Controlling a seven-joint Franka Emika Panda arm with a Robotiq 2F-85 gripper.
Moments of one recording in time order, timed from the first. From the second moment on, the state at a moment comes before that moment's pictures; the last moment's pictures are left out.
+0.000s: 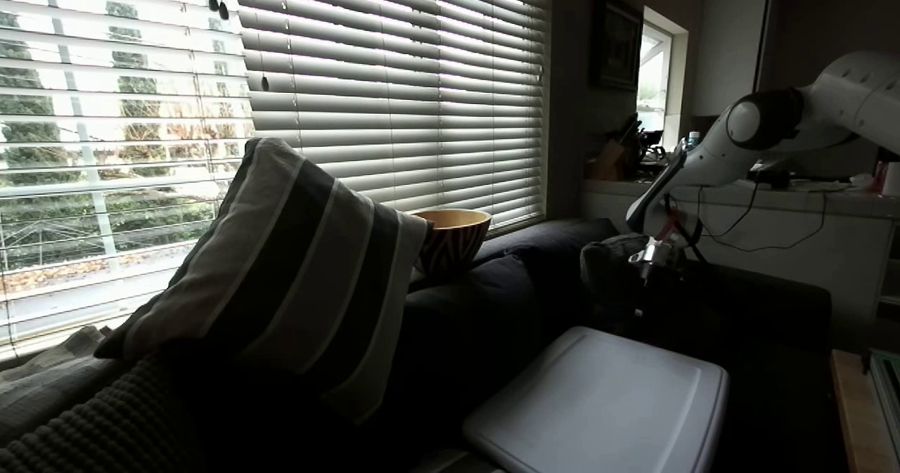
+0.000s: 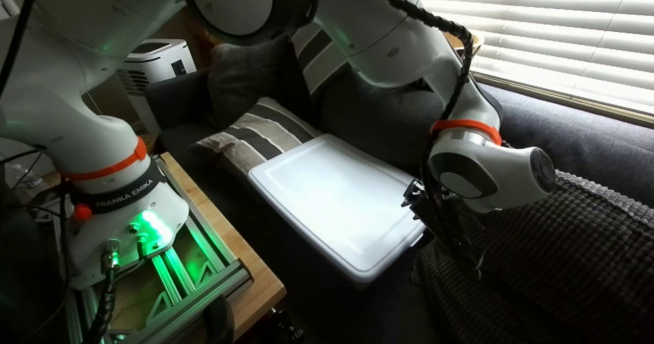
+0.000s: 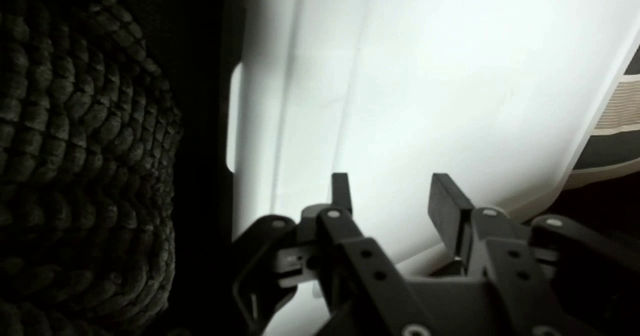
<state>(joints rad) -0.75 1.07 -0.02 -1.45 0.56 2.01 -1.27</state>
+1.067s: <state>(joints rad) -0.81 1.21 0.00 -1.39 0.56 2.10 -1.23</state>
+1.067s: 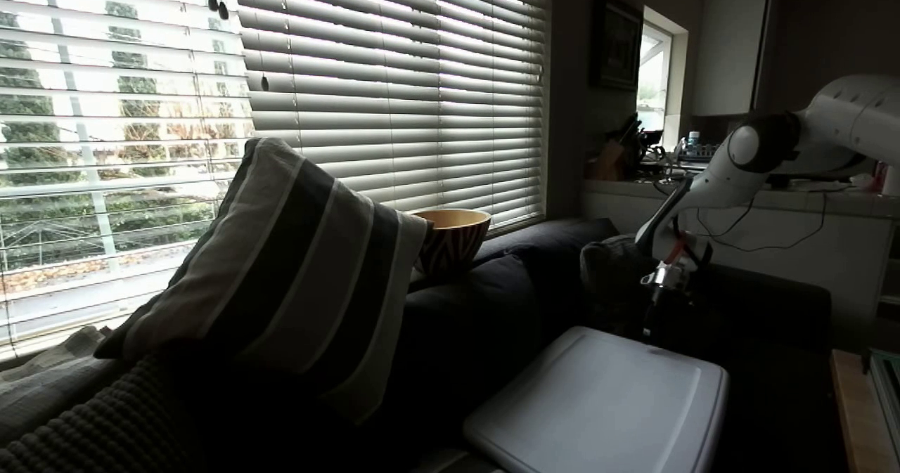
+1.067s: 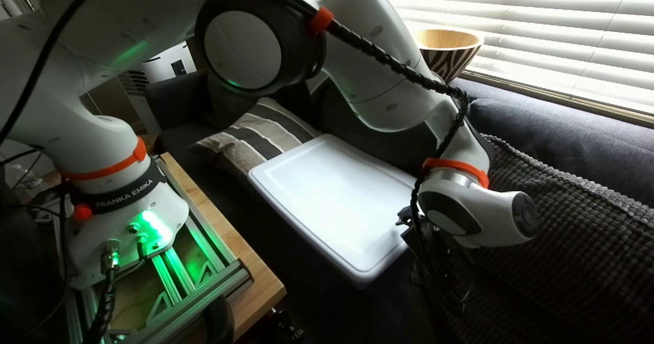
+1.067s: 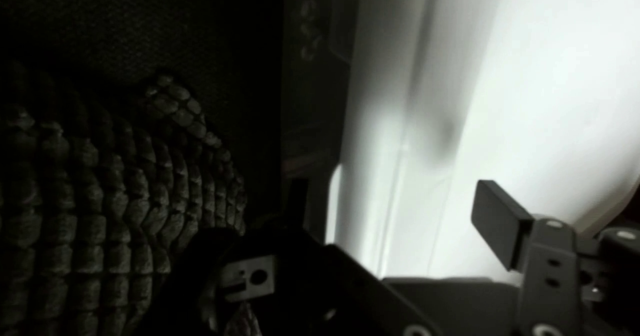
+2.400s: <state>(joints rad) -0.79 1.07 0.02 -1.52 0.48 2.18 -1.18</state>
